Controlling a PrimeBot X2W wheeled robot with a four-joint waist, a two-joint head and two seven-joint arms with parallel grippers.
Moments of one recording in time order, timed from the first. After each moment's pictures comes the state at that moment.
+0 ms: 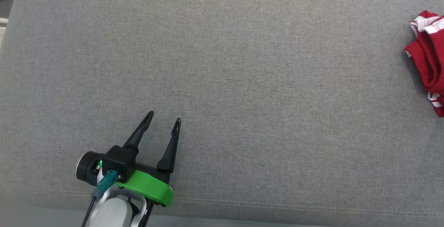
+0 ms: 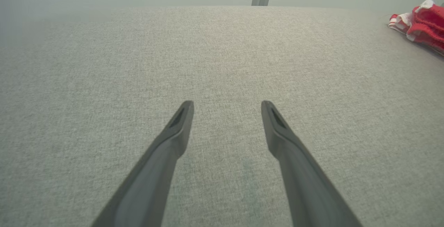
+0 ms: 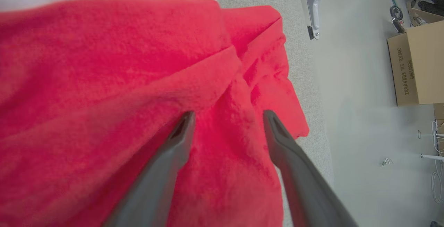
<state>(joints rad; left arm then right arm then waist) -0.19 0.20 -0.37 0.17 -0.29 -0.08 -0.22 -0.80 -0.39 -0.44 0.62 -0.39 0.13 0.69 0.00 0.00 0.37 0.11</state>
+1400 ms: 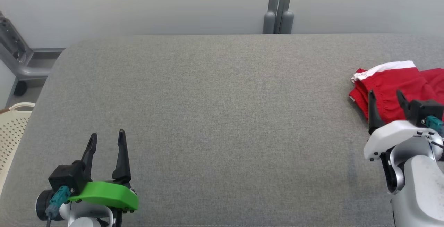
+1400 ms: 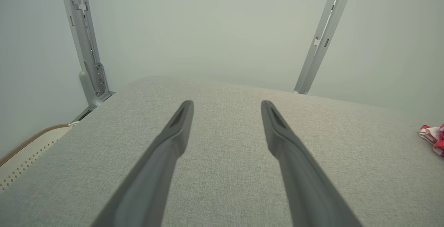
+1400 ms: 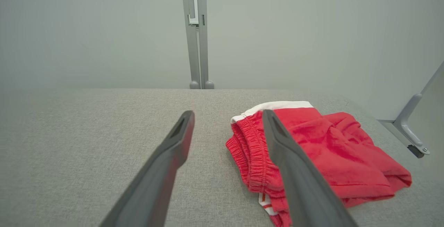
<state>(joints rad) -0.07 0.18 -0.17 0.16 -0.42 0.06 -0.20 -0.36 -0.09 -0.23 0.42 -0.02 0.13 -0.06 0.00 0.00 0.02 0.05</state>
